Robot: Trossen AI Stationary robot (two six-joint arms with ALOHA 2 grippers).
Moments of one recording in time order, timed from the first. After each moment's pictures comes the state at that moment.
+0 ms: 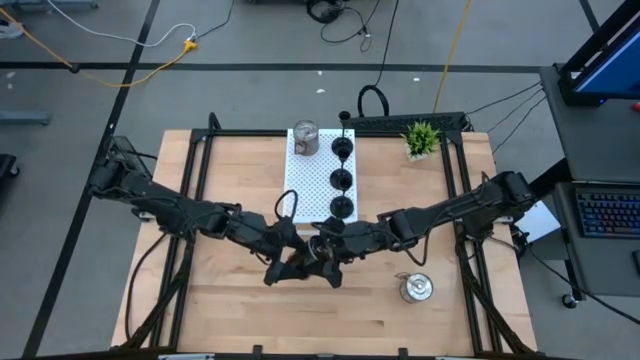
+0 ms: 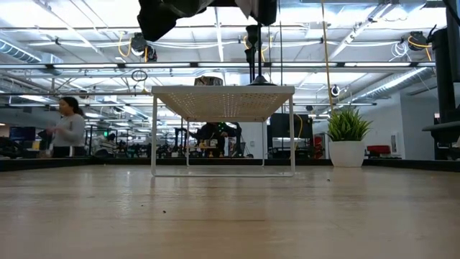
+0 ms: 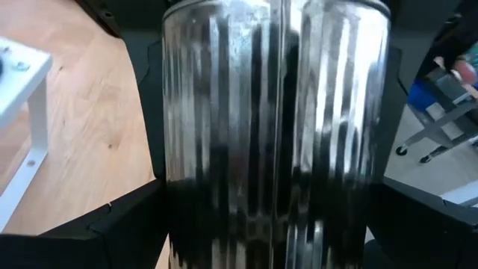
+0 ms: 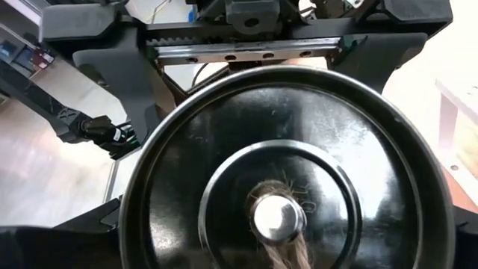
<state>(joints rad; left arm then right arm) -0.29 1.36 0.89 0.13 0.05 -0.56 0.30 1.68 1.35 -0.11 0.08 0.71</state>
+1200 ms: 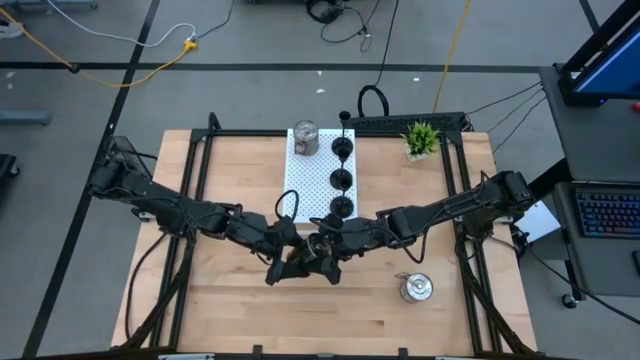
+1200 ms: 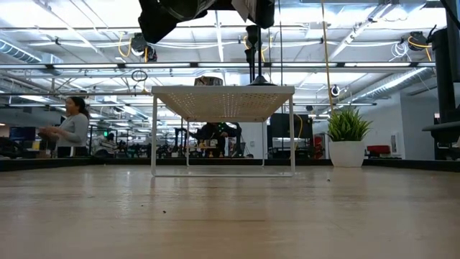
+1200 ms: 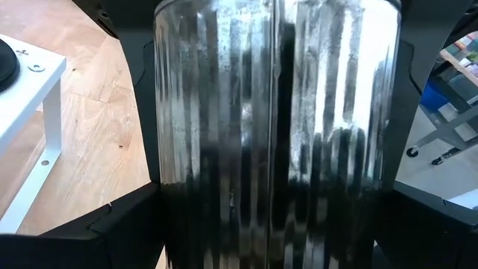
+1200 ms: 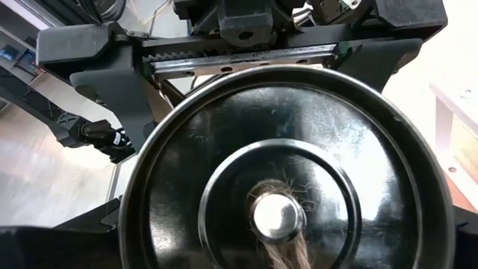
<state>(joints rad) -0.29 1.36 0.89 0.12 0.02 -0.54 0.28 1.68 1.35 -0.09 0.05 0.72</state>
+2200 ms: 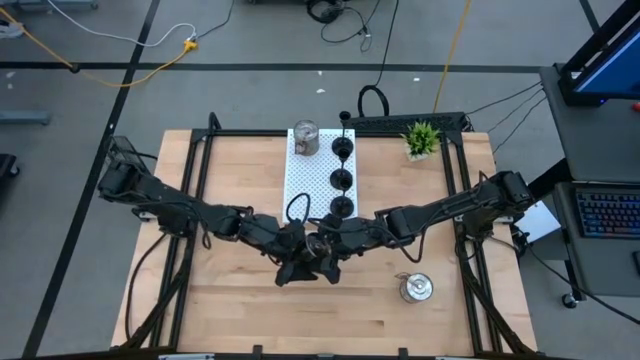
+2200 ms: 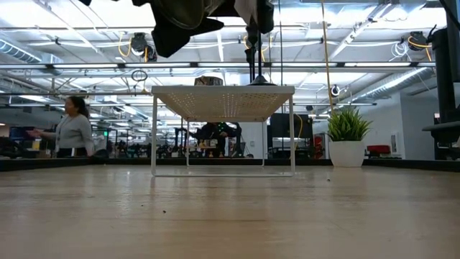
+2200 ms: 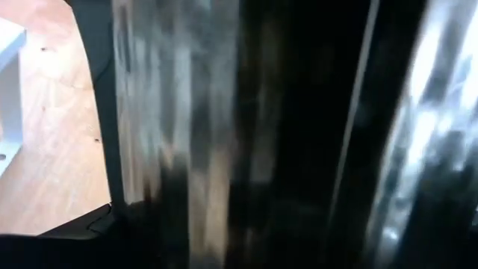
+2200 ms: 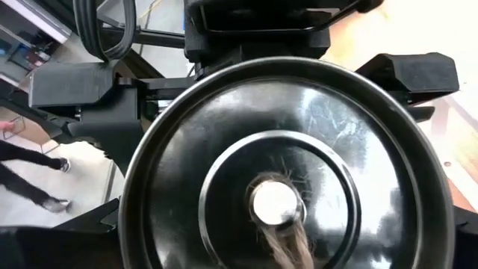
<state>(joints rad) -0.26 1.47 0.89 0.23 0.11 -0.60 0.28 1.69 1.35 -0.10 0.04 0.72</state>
